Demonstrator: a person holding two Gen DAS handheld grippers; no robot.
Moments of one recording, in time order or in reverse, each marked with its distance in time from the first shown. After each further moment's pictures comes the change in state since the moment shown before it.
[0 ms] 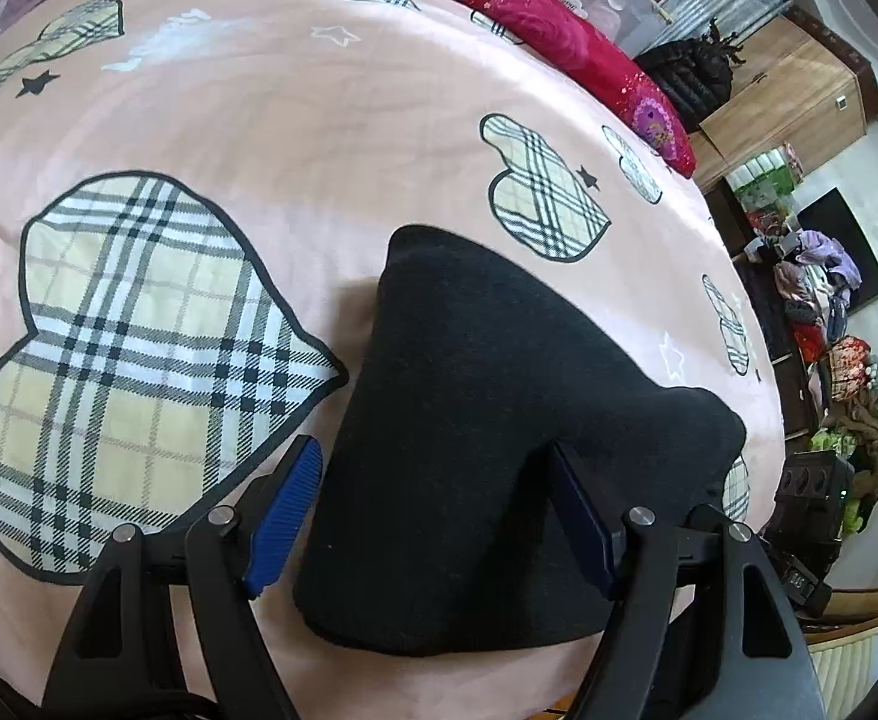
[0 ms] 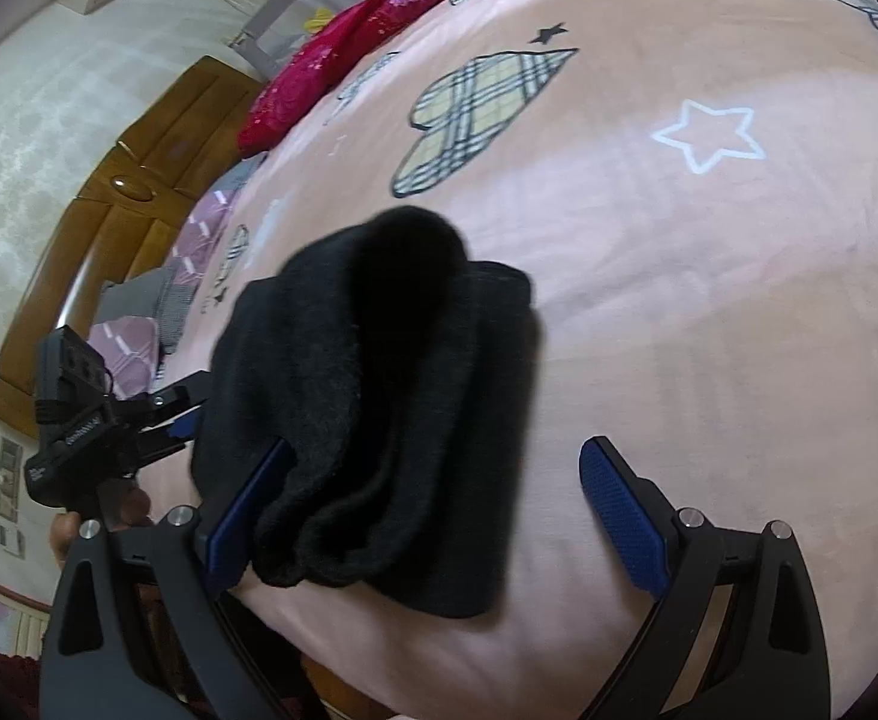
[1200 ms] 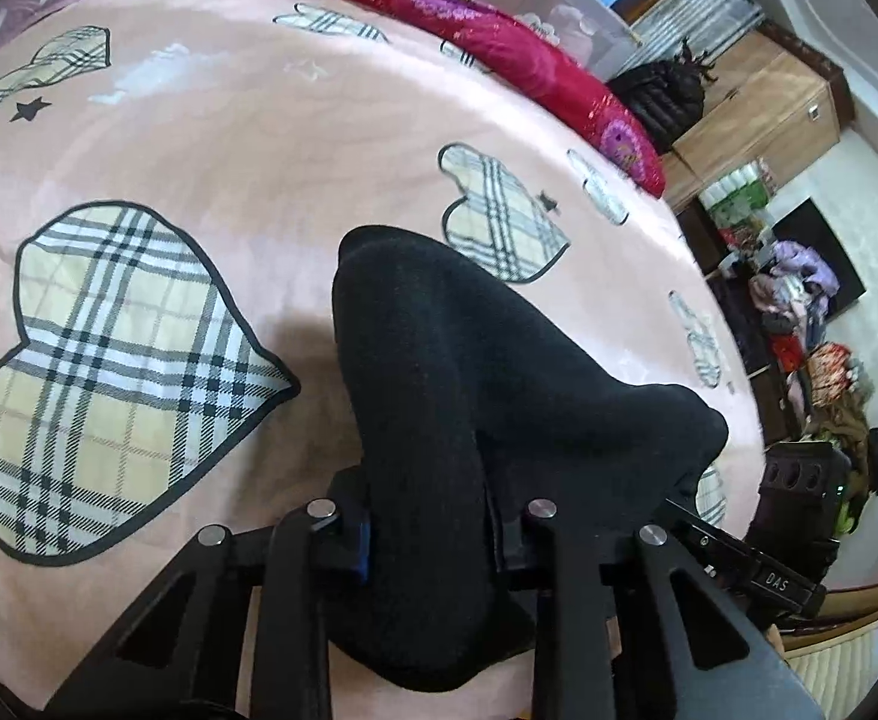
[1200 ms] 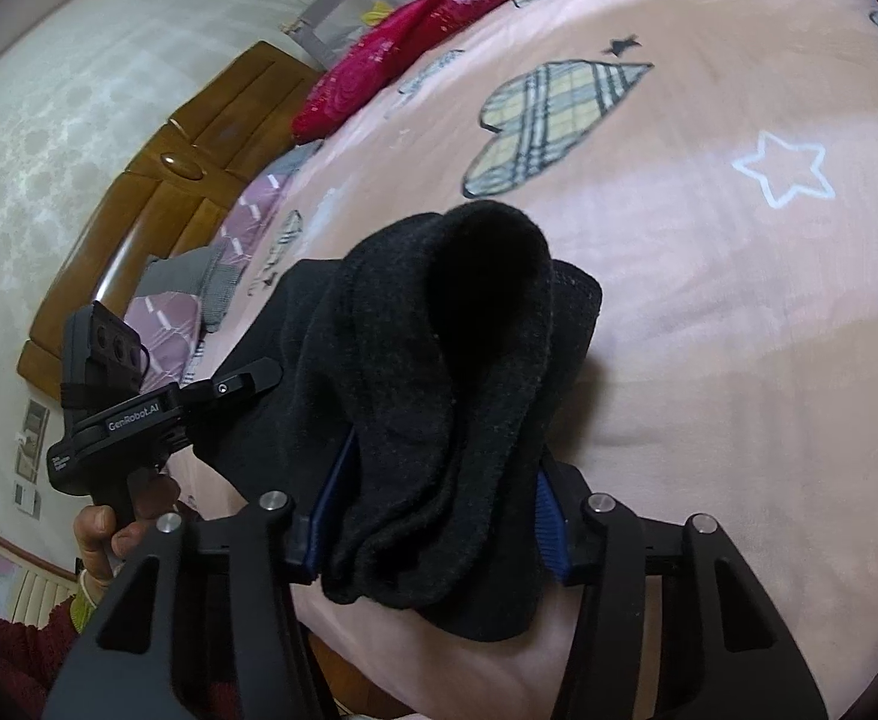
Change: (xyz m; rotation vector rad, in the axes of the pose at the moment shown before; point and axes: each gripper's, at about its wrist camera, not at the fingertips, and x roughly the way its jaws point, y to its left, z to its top) left arm -0.009 -0.024 0.003 0.024 -0.091 -0.061; right arm 0.002 0.027 0.007 -0.094 -0.003 0.117
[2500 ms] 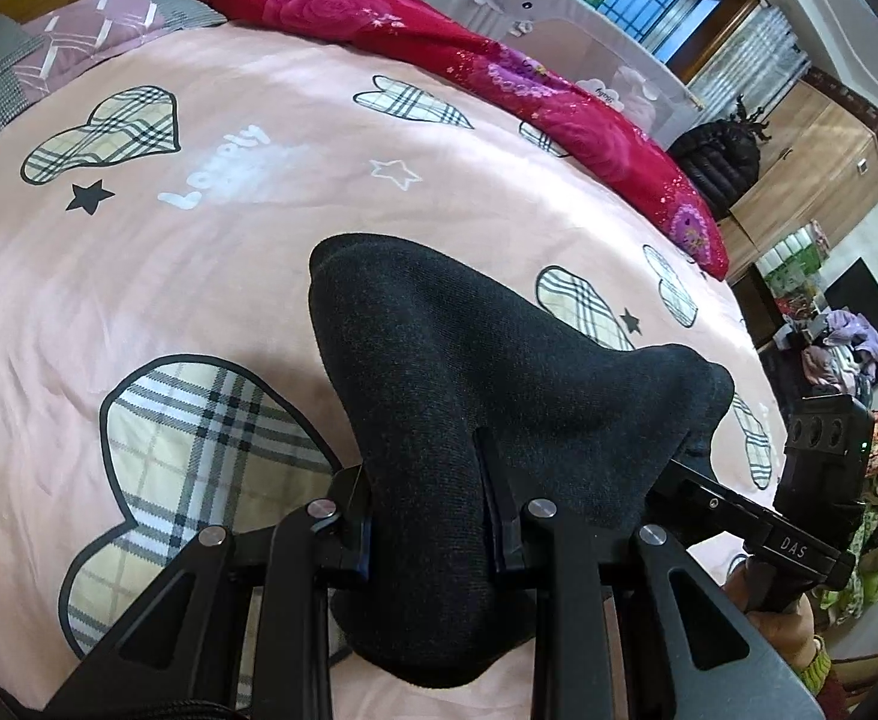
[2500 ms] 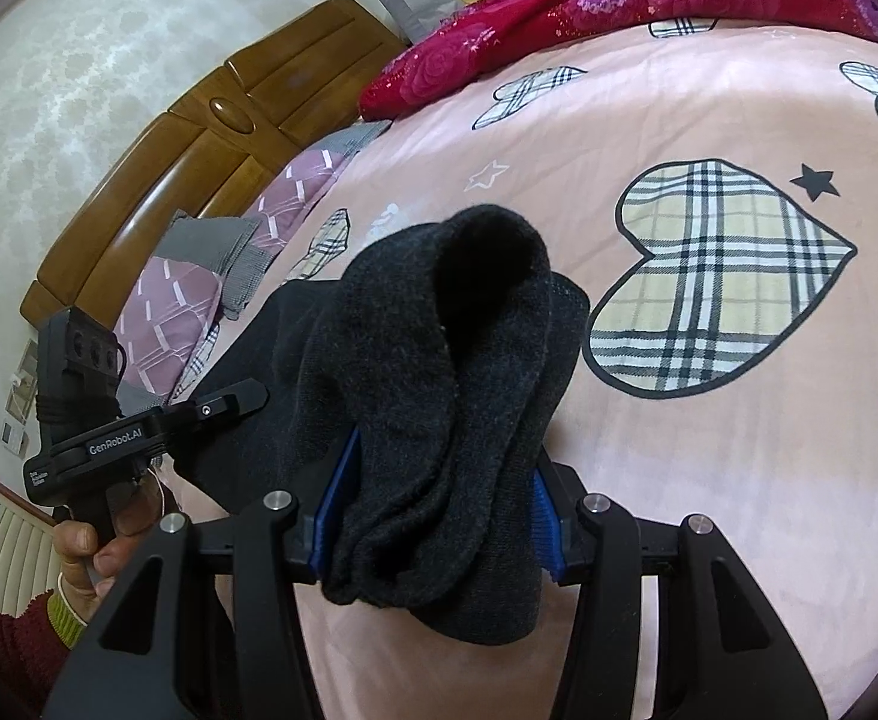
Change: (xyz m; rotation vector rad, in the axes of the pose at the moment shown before) left arm -0.008 0.052 0.090 -0.061 -0.129 0.147; right arm 0.087 0.049 0.119 -0.224 0.073 0.049
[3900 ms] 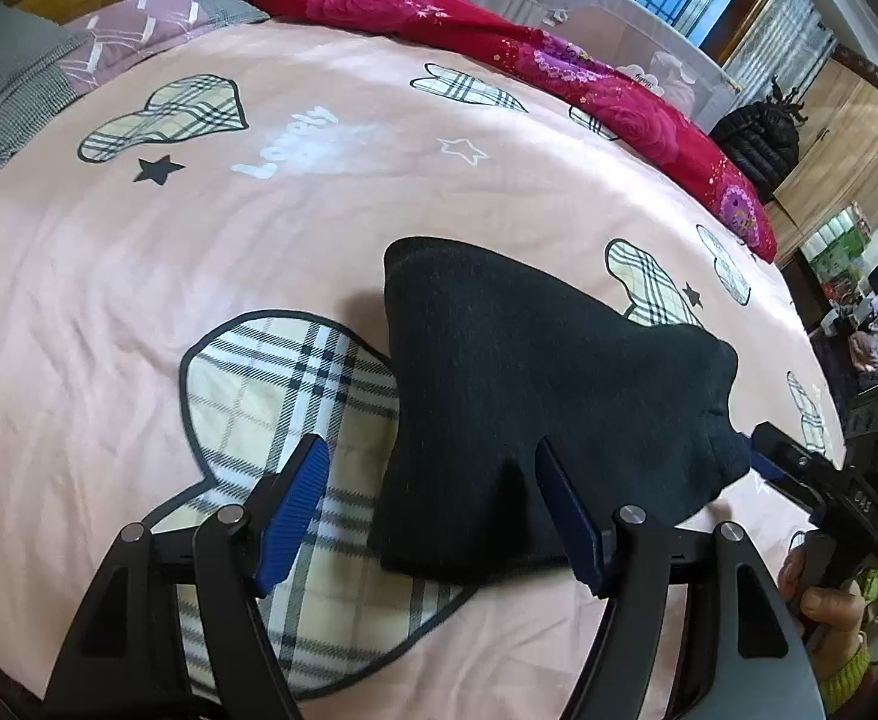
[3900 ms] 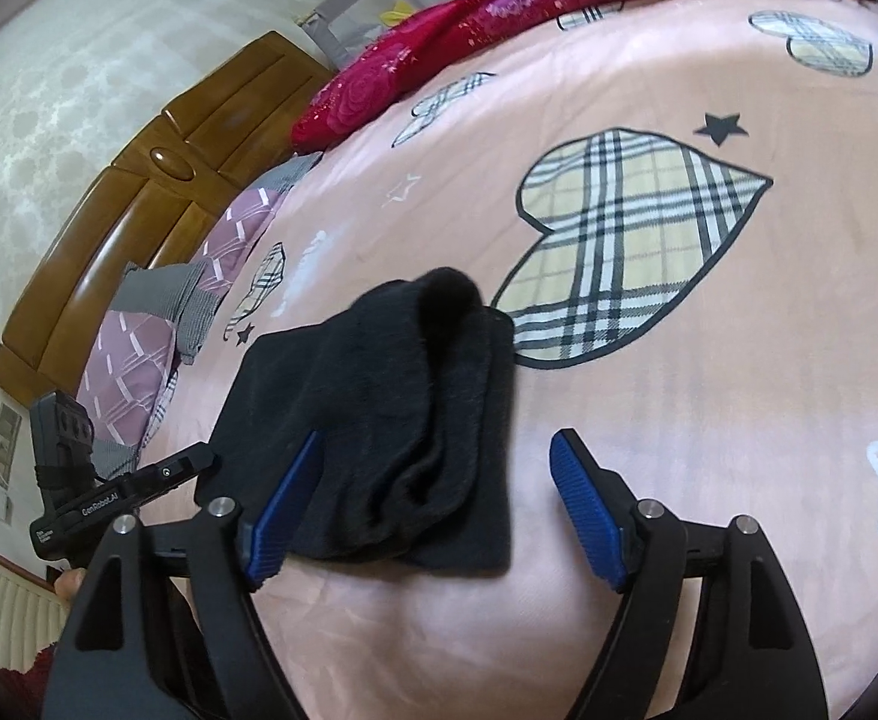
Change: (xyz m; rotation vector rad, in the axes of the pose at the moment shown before) left arm -0.009 0.027 -0.032 0.025 0.002 0.138; right arm -0.014 -0.029 -0.018 0.128 -0.072 -0.094
